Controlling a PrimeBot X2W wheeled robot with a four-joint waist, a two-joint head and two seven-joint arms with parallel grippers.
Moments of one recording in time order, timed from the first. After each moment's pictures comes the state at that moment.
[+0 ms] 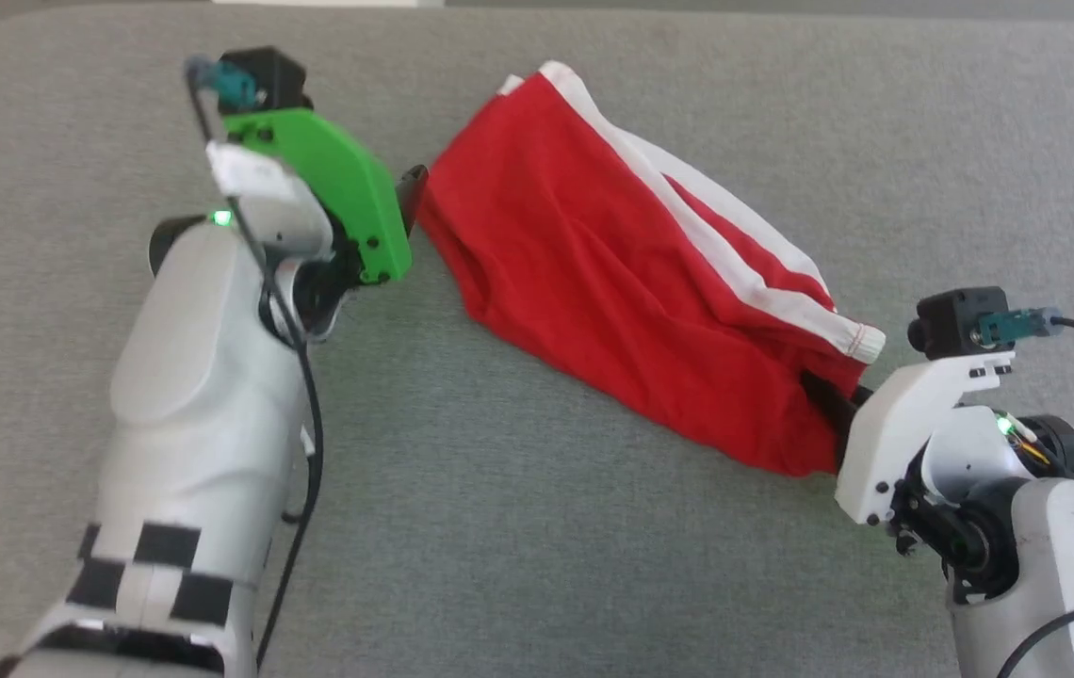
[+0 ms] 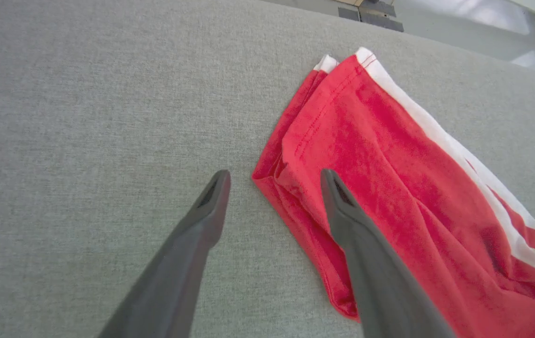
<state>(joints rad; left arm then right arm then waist) -0.86 0.12 -0.21 0.57 -0.51 0.01 0.58 -0.27 -0.05 -0.02 0.04 0.31 0.13 0.73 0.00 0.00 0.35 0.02</state>
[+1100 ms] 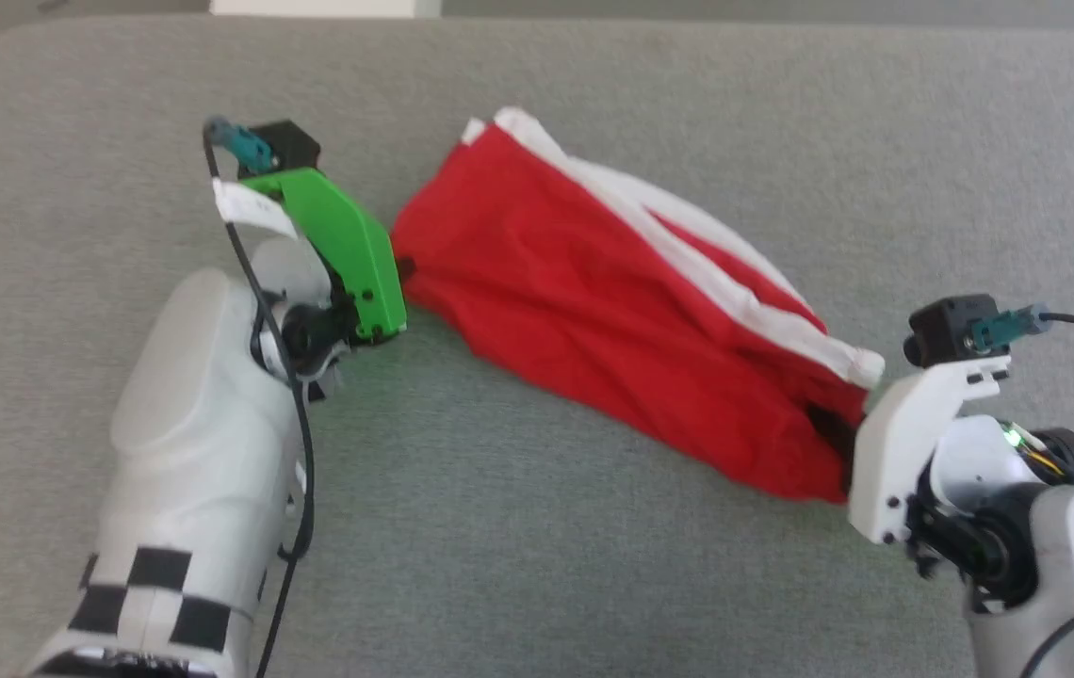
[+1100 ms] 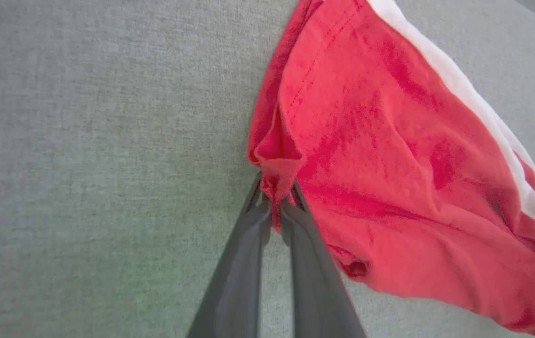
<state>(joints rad) -0.82 0.13 -0.20 0.67 -0.61 -0.04 0.70 -0.25 -0.07 -0.02 -0.02 0.32 0.13 0.88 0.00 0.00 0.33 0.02</state>
